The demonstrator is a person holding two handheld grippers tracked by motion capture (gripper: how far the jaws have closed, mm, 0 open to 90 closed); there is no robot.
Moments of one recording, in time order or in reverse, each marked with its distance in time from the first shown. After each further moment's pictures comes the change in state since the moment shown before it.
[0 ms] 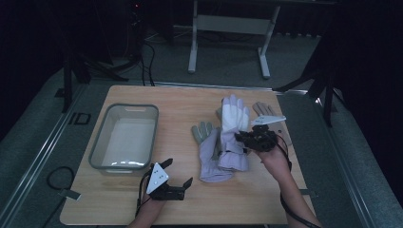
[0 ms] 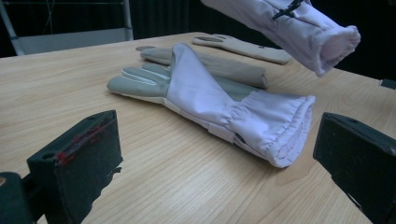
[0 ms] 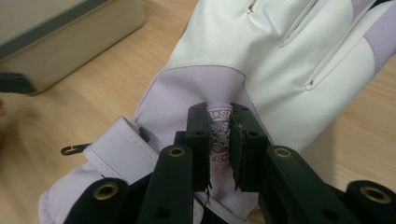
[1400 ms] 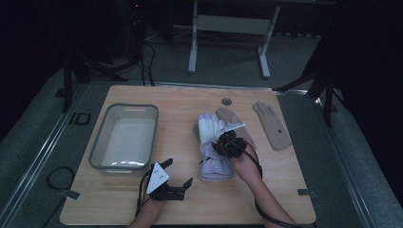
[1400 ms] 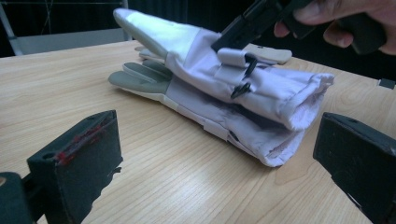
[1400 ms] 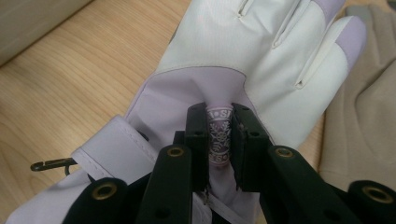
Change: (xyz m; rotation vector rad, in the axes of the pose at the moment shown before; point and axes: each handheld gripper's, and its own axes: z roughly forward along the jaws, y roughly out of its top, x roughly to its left) left arm 0.000 0.000 0.000 -0.002 -0.005 0.002; right arm 0.049 -0.005 0.079 0.171 -0.083 0.011
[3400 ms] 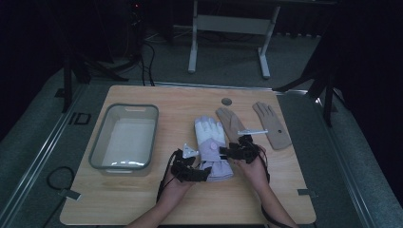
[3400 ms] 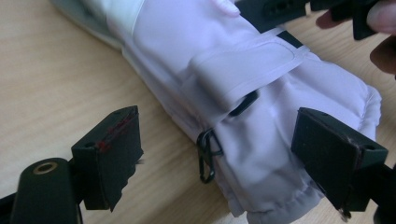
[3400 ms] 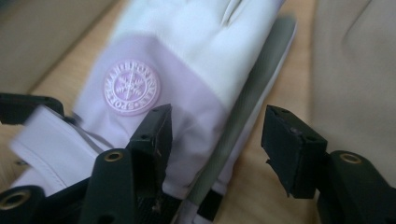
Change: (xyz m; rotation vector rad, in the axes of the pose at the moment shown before) left arm -0.015 0.046 0.081 0.475 0.004 -0.199; right arm -0.053 -0.049 0.014 -0.094 0.158 0.257
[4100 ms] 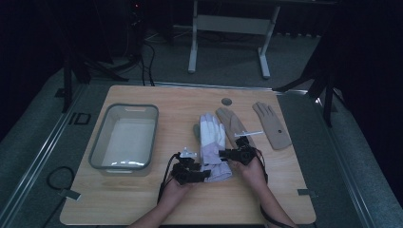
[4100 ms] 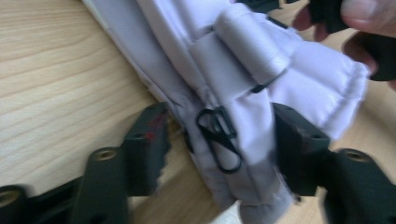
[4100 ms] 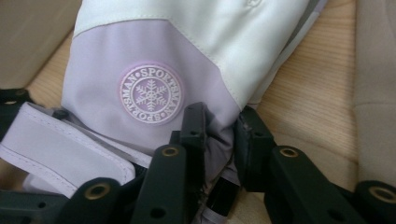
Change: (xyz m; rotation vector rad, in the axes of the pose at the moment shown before) left arm 0.012 -0.012 0.013 0.046 -0.152 -0.080; right arm -0.004 -0.004 0.013 0.075 0.071 0.018
